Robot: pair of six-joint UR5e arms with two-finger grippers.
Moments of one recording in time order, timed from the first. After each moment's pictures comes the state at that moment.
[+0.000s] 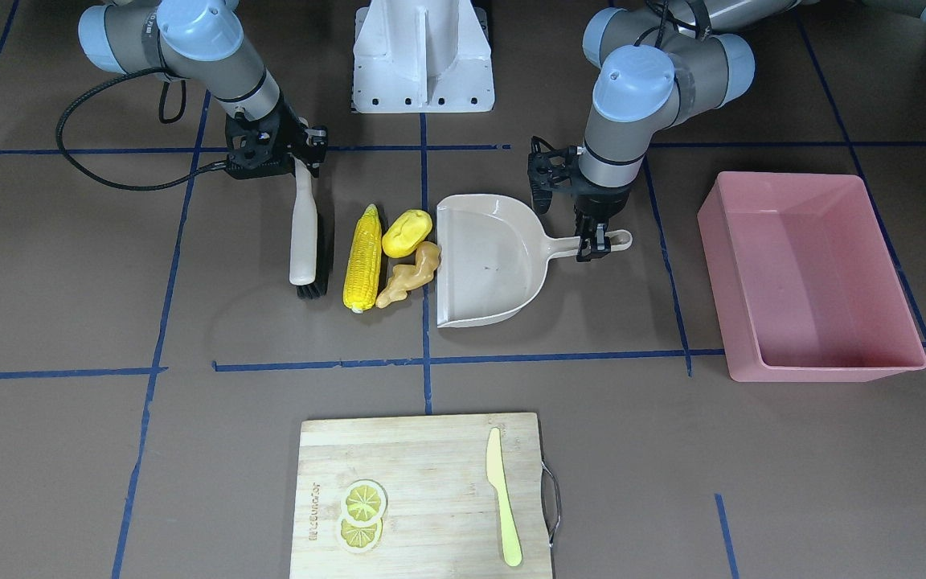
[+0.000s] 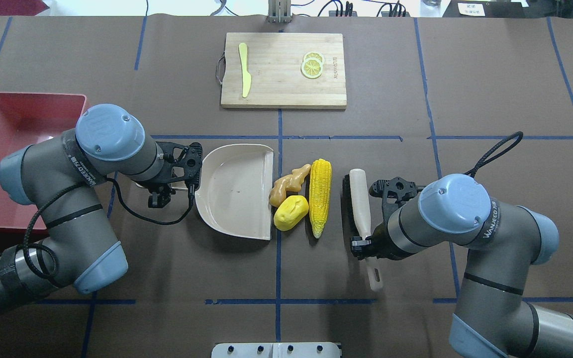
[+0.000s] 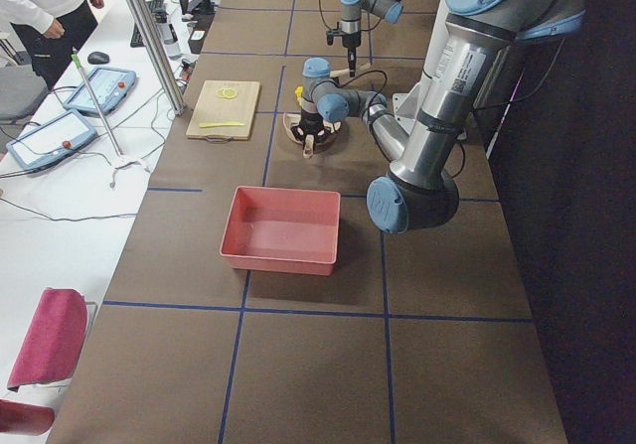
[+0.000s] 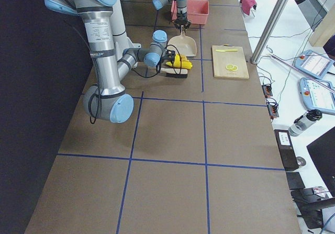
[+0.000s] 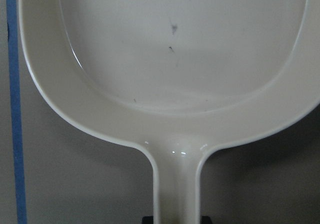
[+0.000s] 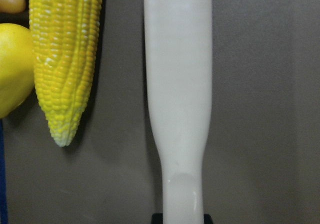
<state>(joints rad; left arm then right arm) -0.60 -2.02 -1.79 -1.64 -1.85 0.45 0.42 -1.32 1.95 -1.31 1.97 1.32</state>
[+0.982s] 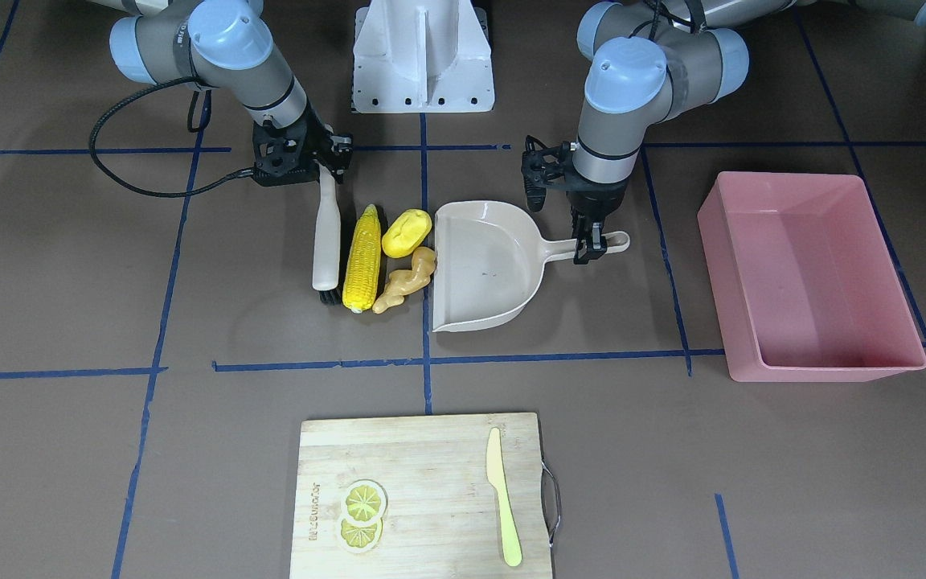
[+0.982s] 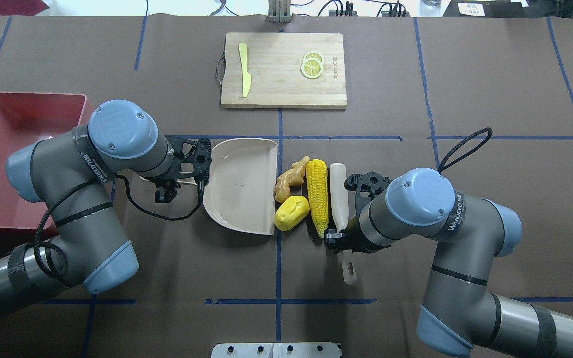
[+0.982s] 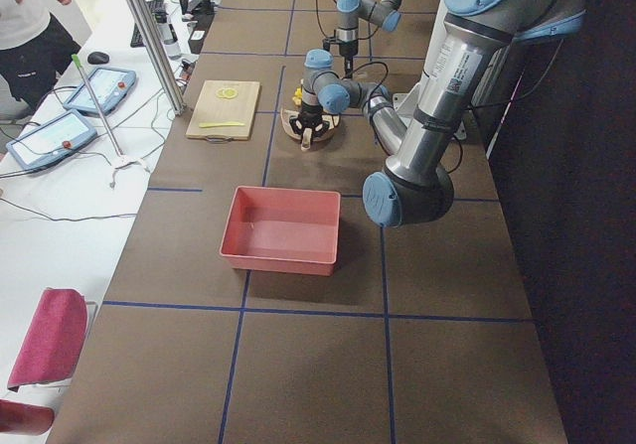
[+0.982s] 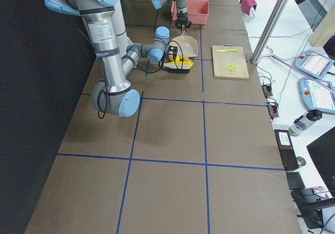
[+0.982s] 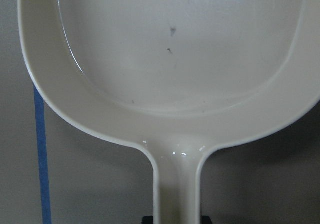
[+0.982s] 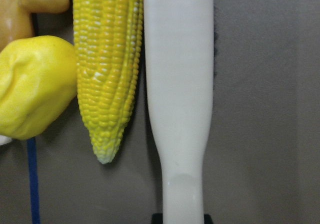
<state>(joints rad) -0.59 -2.07 -1.80 -1.55 -1.81 0.45 0.42 -1.20 1.86 -1.31 1.97 1.35</state>
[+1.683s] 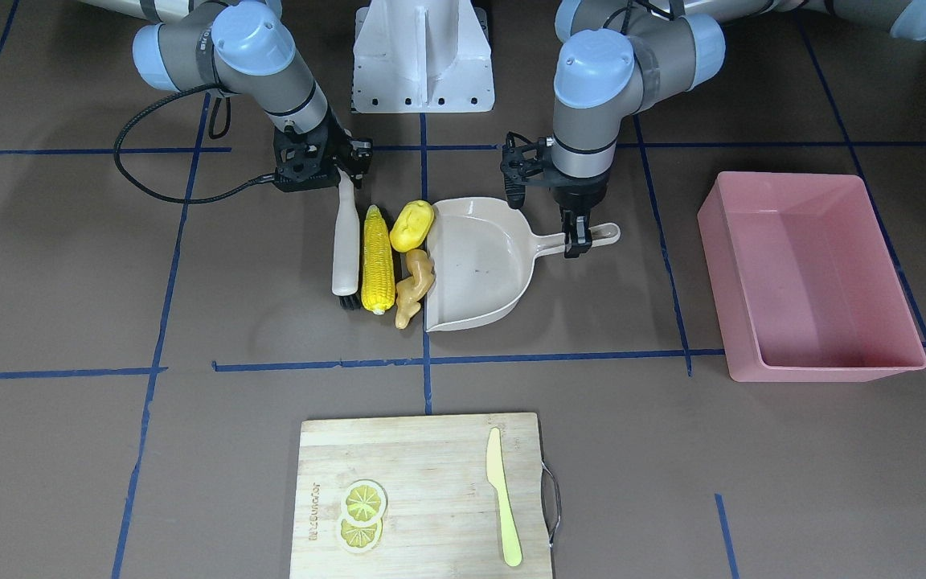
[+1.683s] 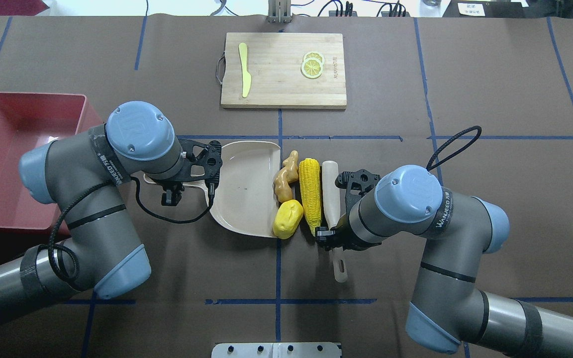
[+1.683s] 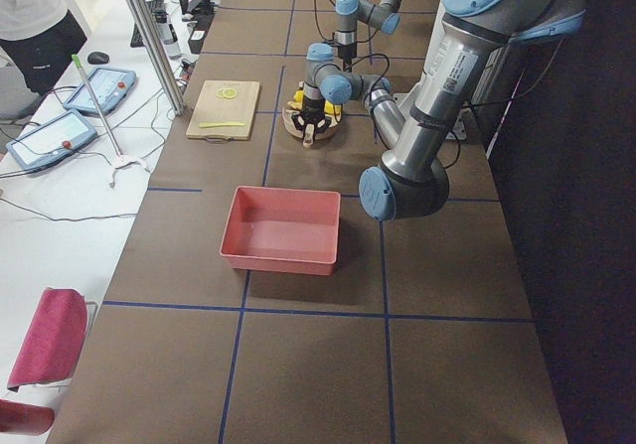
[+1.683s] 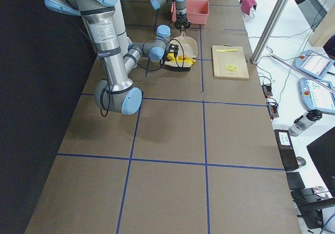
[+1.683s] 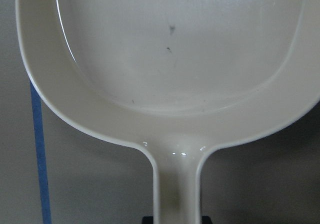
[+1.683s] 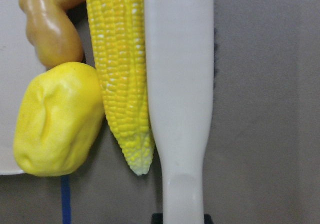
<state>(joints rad) -0.56 -2.12 -1.80 -1.45 -1.78 0.45 0.41 -1.17 1.84 -1.31 1.97 1.35</state>
